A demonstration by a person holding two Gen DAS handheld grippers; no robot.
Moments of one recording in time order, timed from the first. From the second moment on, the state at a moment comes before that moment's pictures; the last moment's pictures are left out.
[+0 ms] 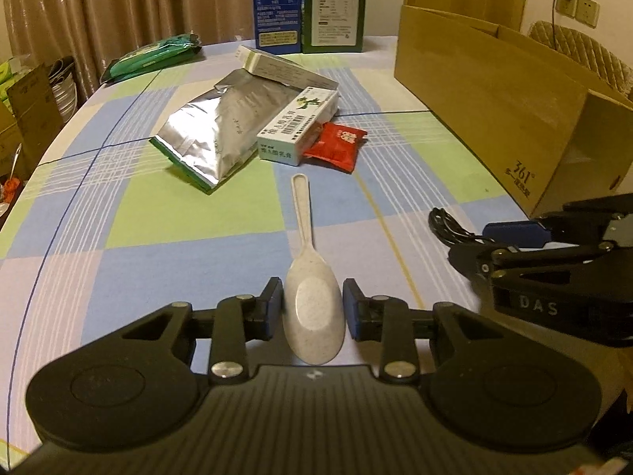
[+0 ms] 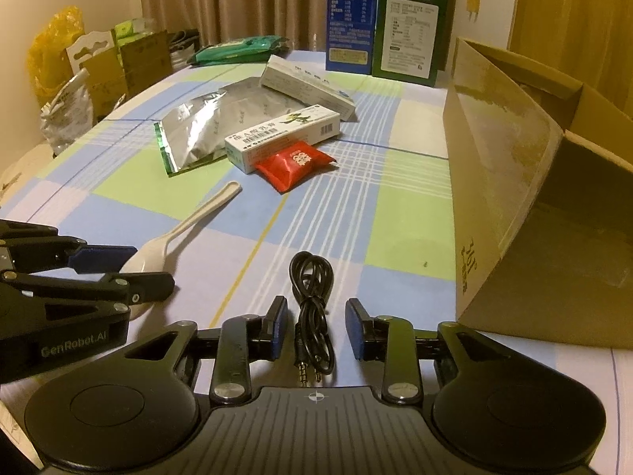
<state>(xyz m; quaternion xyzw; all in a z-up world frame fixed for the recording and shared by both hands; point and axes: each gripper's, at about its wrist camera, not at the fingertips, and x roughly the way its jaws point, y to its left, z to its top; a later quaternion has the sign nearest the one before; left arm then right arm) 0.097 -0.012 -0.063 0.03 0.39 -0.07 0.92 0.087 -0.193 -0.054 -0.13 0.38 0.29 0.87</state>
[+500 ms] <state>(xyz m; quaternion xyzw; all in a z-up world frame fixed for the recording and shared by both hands) 0.090 -0.017 -0.049 0.02 0.38 -0.08 0.92 0.083 -0.193 -0.035 -0.12 0.34 0.29 0.89</state>
